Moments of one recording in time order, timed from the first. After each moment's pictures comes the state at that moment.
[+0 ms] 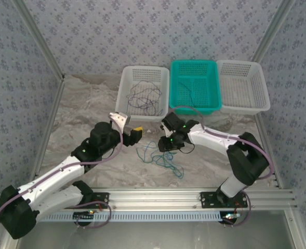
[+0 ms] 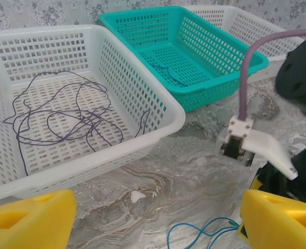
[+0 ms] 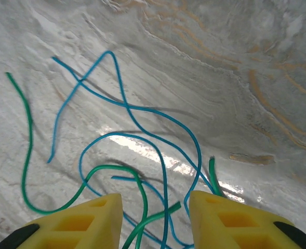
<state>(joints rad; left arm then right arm) -0.72 0.92 0.58 0.04 -0.02 -0.17 0.73 1.61 1.00 -0.60 -0.21 0.43</state>
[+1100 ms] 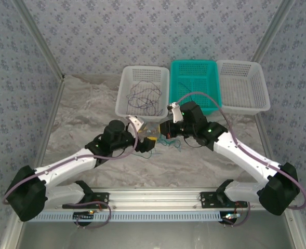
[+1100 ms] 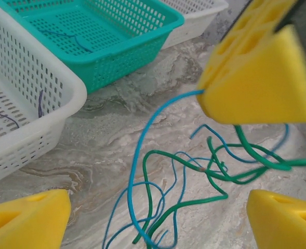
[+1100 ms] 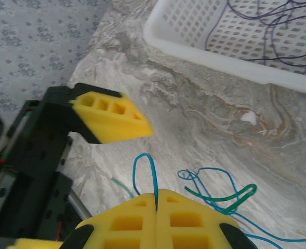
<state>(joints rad) -0.78 1.14 0.61 0.15 0.24 -0.16 0.69 1.21 0.98 -0.37 -0.35 0.49</state>
